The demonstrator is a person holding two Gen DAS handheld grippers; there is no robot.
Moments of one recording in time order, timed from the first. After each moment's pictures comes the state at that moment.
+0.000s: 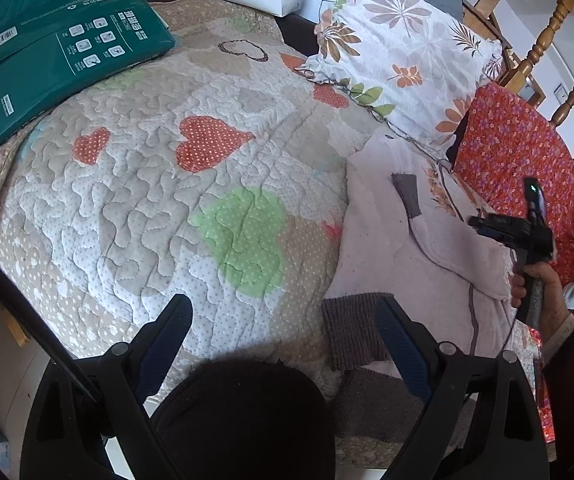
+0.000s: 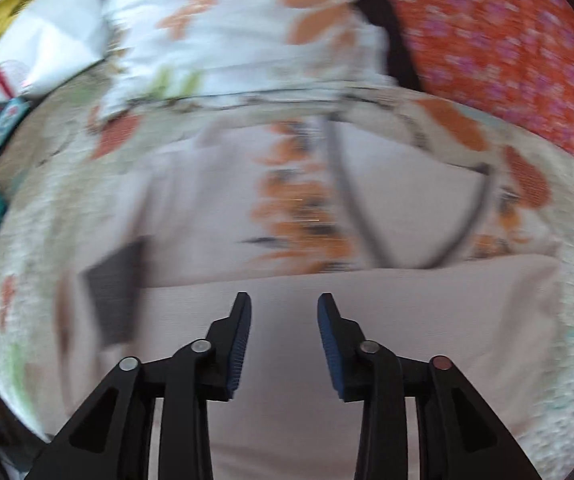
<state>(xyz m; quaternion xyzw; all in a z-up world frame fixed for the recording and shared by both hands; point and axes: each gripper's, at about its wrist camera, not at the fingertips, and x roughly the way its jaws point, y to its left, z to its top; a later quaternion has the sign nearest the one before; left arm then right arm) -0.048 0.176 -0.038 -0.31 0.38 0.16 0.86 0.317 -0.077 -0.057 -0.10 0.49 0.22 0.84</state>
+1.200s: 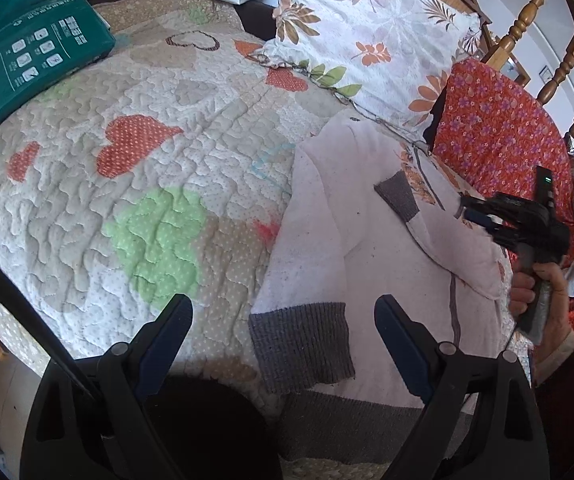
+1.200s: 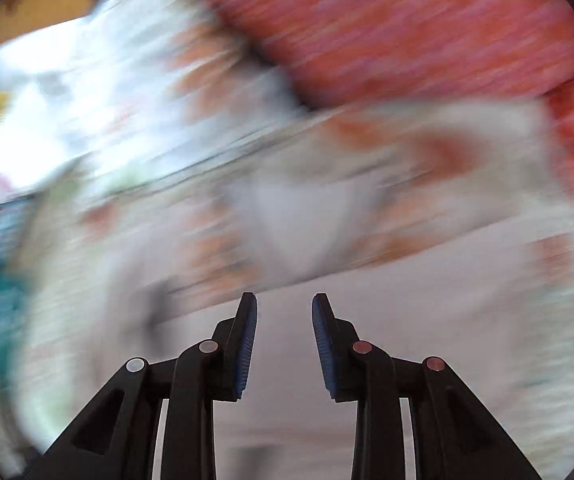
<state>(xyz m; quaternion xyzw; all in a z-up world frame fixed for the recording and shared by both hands) 0.002 0.139 -0.038 -0.29 0.39 0.13 0.86 0.311 -0.121 -0.052 0.07 0.49 0.30 0.81</state>
